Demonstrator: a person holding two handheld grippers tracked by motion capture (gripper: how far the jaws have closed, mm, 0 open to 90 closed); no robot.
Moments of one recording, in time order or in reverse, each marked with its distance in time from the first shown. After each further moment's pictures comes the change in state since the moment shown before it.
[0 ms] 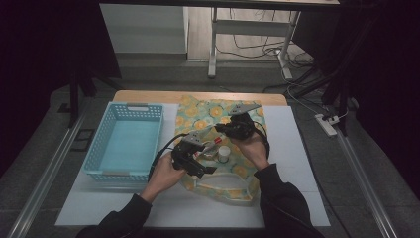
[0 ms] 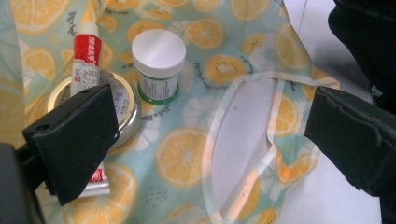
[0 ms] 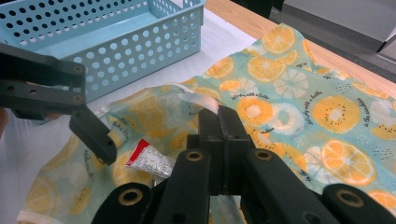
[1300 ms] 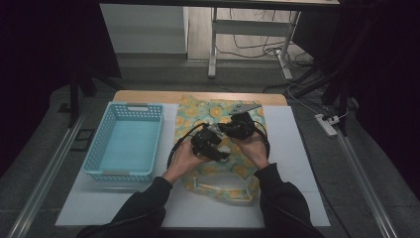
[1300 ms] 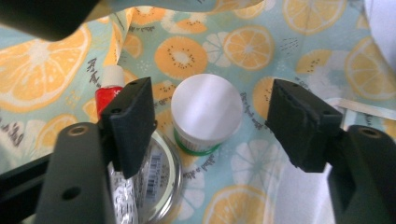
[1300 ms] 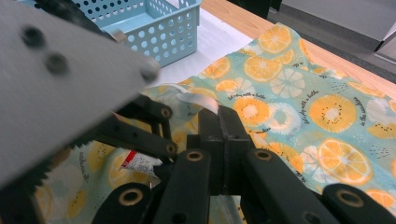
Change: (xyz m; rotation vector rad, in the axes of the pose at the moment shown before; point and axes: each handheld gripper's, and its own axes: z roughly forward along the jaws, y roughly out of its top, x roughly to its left) left arm 0.027 0.047 0.046 0.111 0.068 0.042; right arm -0.003 -0.001 0.001 -0.004 -0.005 0.008
